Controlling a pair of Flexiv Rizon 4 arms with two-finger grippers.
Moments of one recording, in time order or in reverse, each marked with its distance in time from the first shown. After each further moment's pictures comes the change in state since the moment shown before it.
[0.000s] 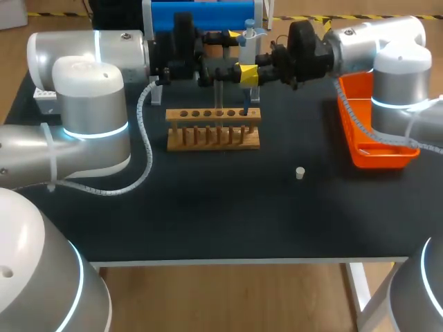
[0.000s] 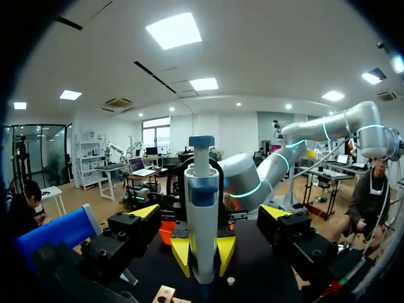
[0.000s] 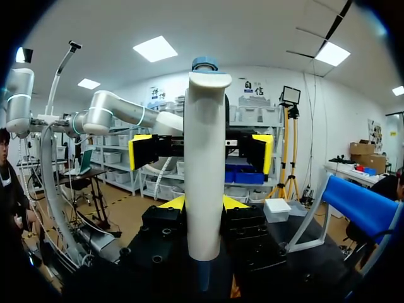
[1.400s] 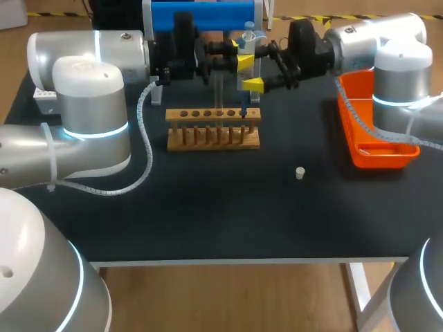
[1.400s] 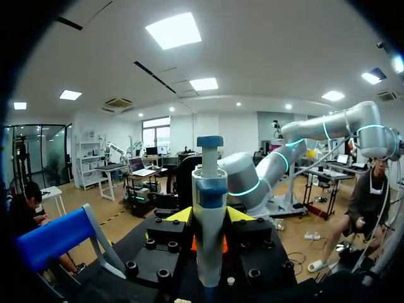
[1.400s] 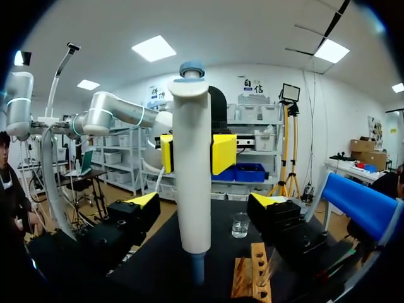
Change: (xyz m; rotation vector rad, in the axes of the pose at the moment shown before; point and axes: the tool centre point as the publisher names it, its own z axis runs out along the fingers) left arm 0.000 0.000 0.000 0.000 0.000 0.000; right arm -0.001 0.000 -0.009 0.008 0.003 0.018
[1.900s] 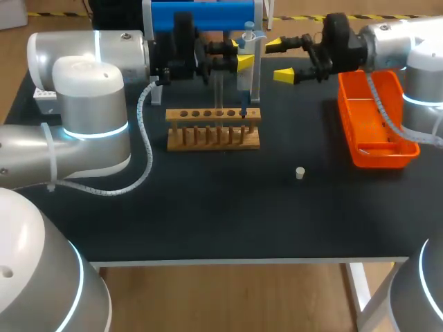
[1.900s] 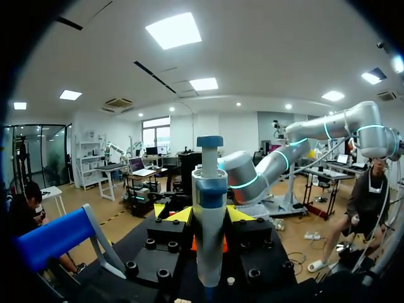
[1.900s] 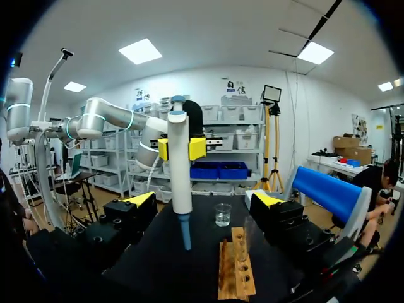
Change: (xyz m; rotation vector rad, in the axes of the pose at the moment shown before) left arm 0.000 0.000 0.000 0.000 0.000 0.000; right arm -0.018 0.000 -0.071 0.007 -0.133 0.025
